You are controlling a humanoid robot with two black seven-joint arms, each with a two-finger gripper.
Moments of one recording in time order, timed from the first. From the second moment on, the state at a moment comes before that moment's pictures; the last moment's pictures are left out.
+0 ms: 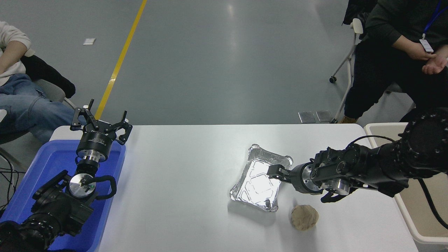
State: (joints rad) left arm -0.66 0.17 -0.94 -0.29 -0.24 -0.69 -0.32; right arm 1.33 -0.08 -1.04 1.11 0.11 -0.12 0.03
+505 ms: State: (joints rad) left arm -0.66 0.17 -0.94 -0.29 -0.24 -0.69 -0.32; right arm 1.25 -0.04 -1.02 1.10 0.00 -0.24 0.03
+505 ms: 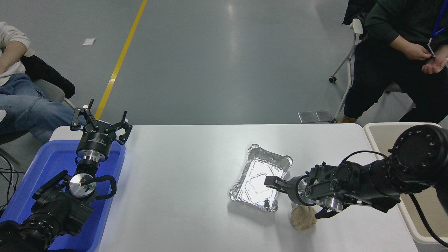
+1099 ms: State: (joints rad) left arm -0.66 0.17 -0.94 -0.29 -0.24 -0.69 -0.32; right arm 1.22 -0.01 -1.03 1.08 -0.07 -0.29 0.03
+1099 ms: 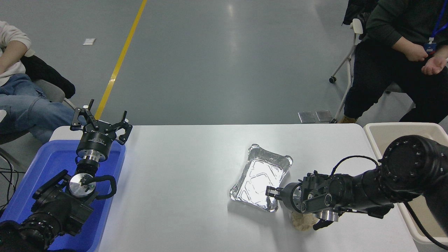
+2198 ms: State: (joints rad) left arm -0.66 0.17 -0.94 -0.29 -0.24 -0.69 -0.32; right arm 1.68 -0.19 -1.17 1.29 -0.07 -0.13 0.03
